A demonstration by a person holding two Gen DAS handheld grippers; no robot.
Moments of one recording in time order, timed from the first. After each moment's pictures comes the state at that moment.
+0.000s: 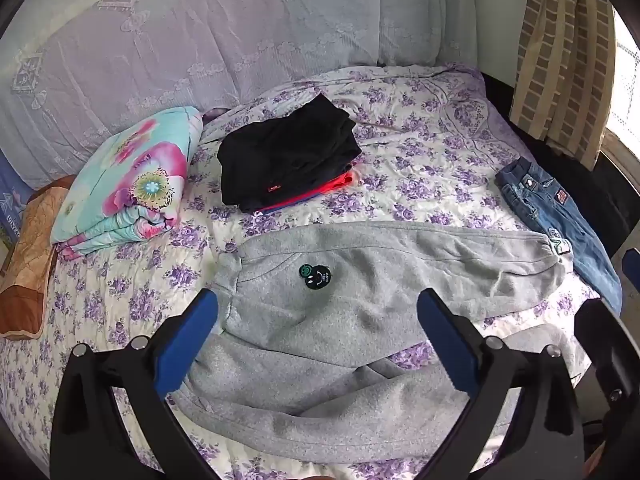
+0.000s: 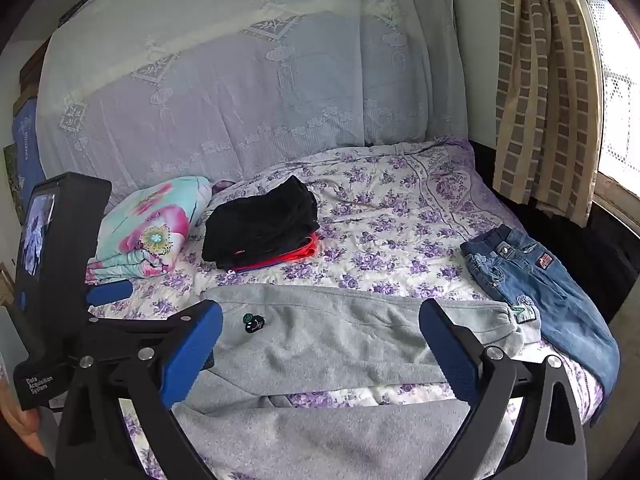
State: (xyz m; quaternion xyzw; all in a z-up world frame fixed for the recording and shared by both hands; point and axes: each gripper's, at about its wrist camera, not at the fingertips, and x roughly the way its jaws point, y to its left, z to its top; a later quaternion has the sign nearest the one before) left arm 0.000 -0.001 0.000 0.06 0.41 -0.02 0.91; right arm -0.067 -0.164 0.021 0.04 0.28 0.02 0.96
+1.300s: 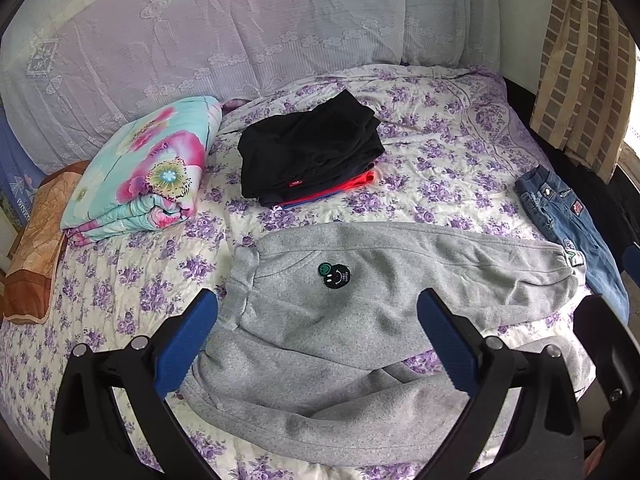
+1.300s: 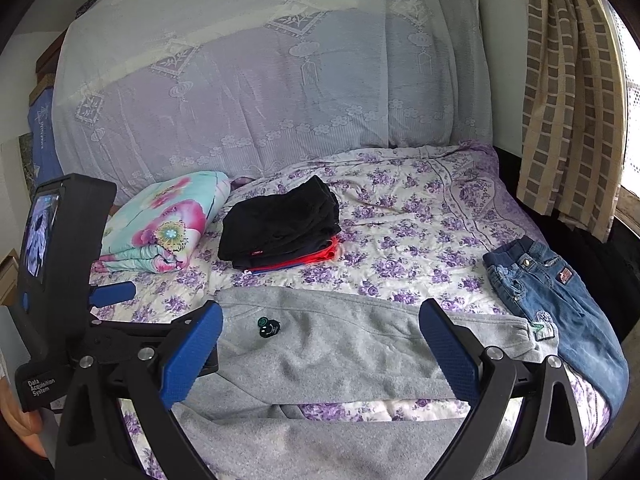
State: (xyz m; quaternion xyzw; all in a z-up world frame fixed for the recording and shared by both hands) left arm 0.006 0.016 -0.005 0.03 0.41 0.01 0.91; right arm -0.046 -0.148 0.019 0.02 0.27 0.06 0.96
